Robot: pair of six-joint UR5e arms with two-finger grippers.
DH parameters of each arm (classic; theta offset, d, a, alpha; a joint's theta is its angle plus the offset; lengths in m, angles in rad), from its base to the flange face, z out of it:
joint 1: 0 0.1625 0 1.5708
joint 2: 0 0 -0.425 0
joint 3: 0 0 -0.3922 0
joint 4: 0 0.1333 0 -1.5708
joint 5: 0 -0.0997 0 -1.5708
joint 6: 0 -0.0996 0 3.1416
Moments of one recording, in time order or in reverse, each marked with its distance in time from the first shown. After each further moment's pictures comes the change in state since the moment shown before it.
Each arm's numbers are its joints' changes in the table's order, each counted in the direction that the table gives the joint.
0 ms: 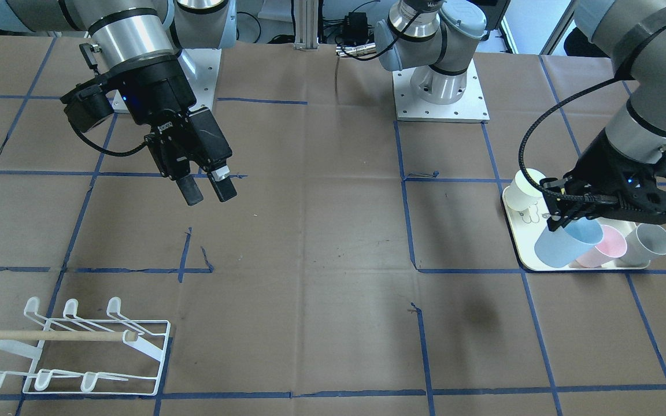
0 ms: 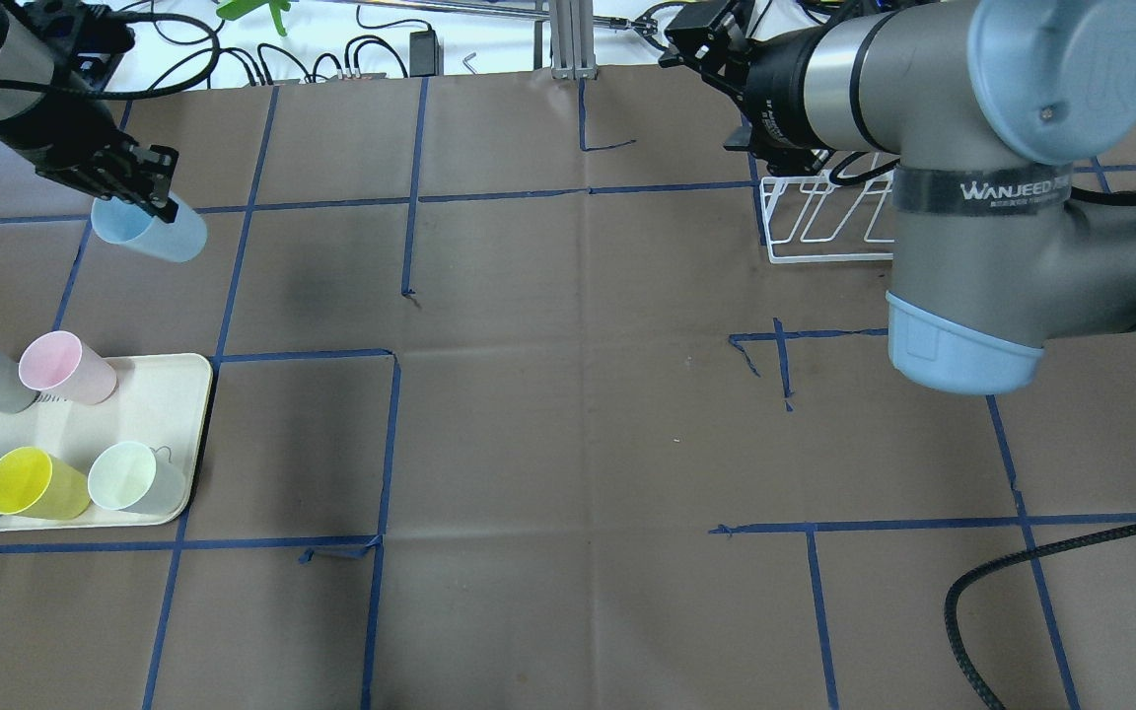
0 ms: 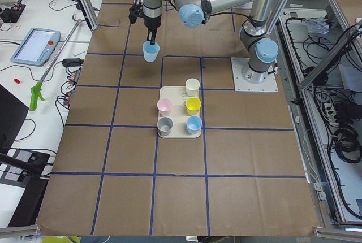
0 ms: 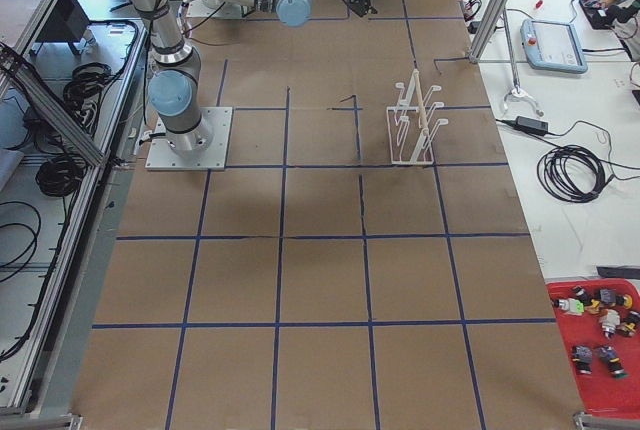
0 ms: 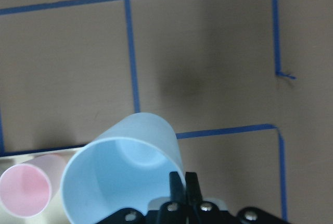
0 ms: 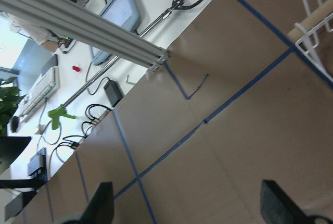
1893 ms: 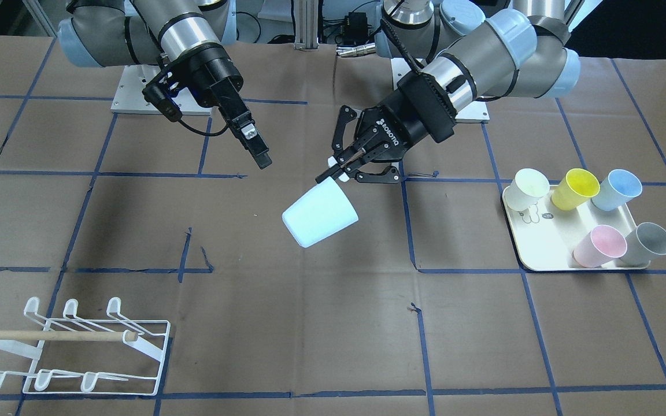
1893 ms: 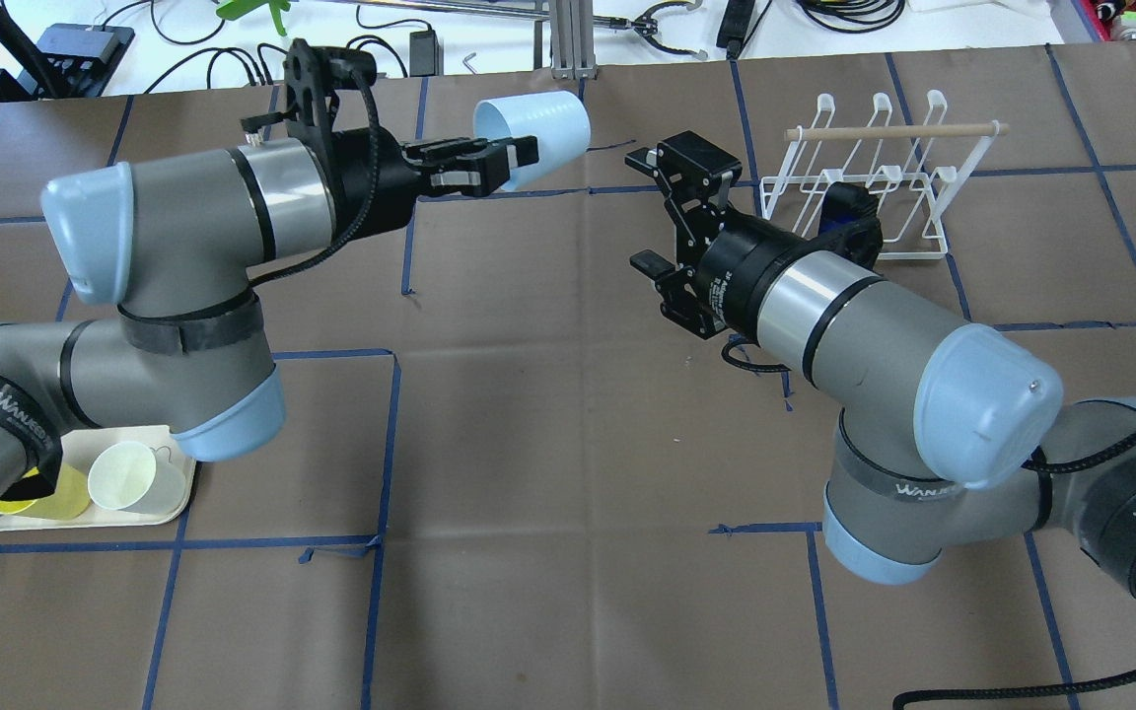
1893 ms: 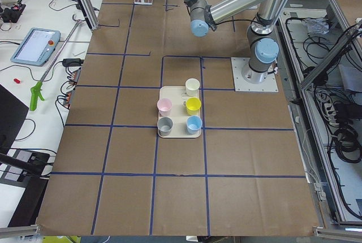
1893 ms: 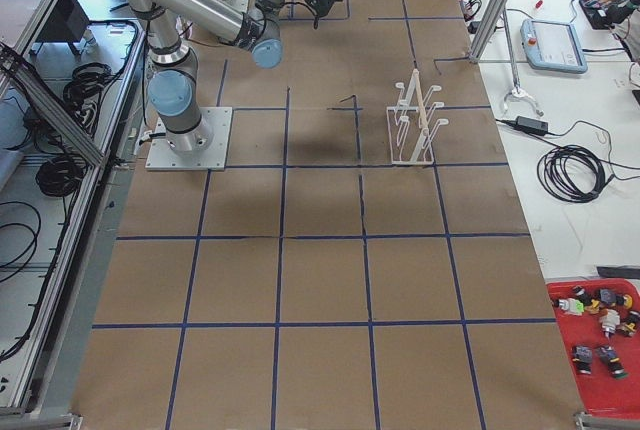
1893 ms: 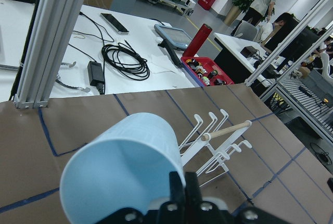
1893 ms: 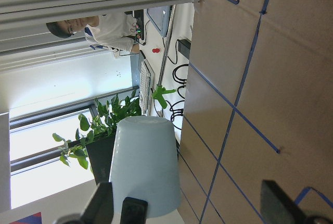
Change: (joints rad) left arm -0.257 0.042 -0.533 1.314 0.820 0.376; right arm 0.075 -0.011 0.362 -0.644 -0.053 -0.686
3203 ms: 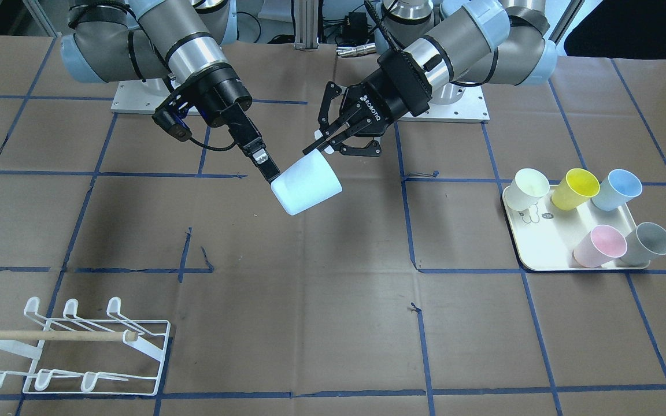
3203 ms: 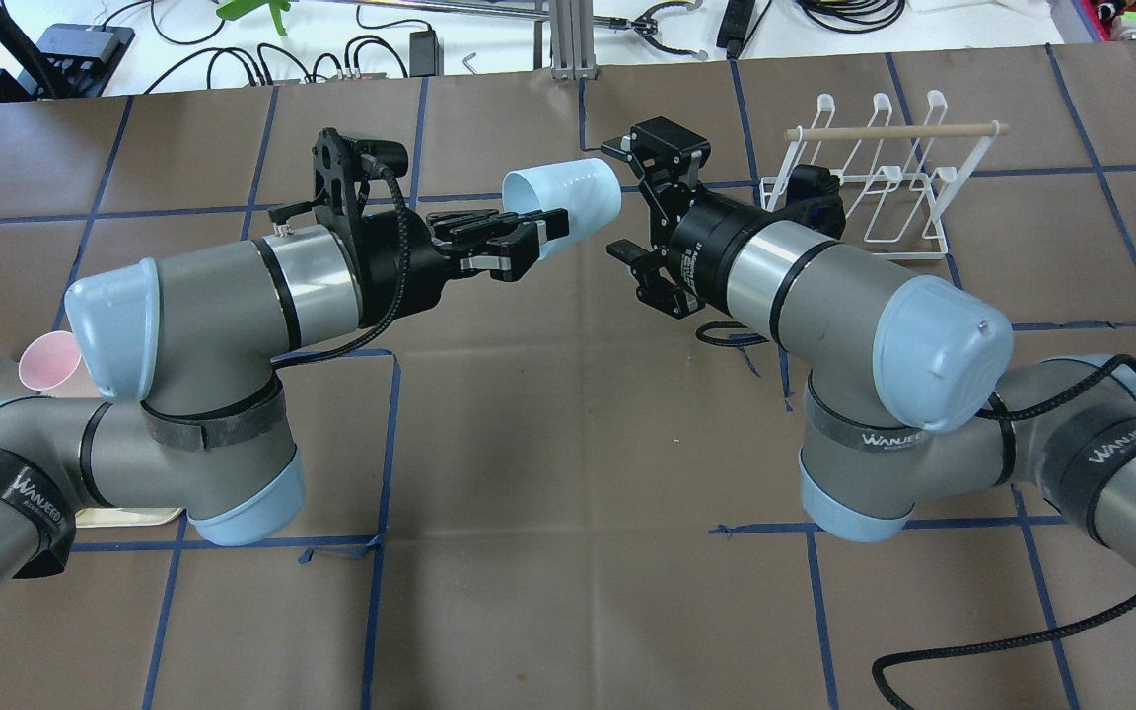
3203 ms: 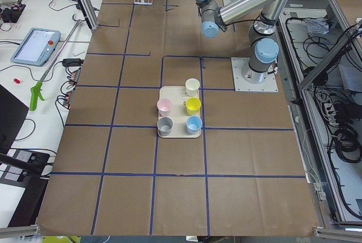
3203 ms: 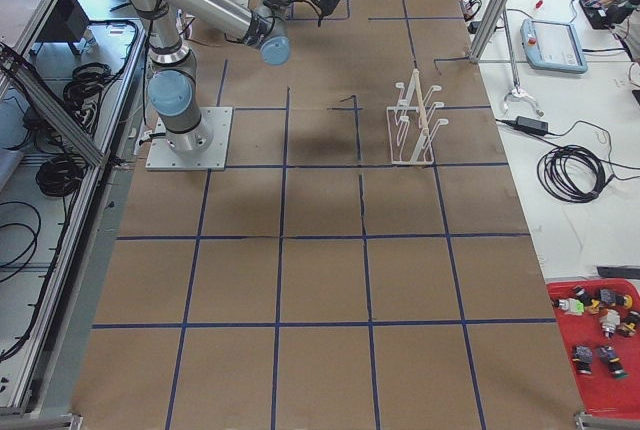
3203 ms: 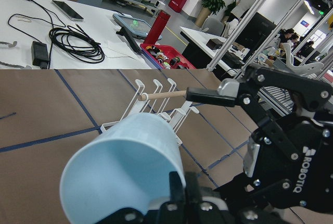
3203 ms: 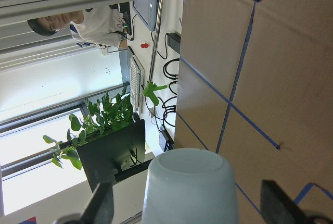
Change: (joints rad) left arm -0.025 0.070 -0.108 0.053 -0.006 0.042; right arm 0.014 0.091 -0.077 0.029 -0.004 -0.017
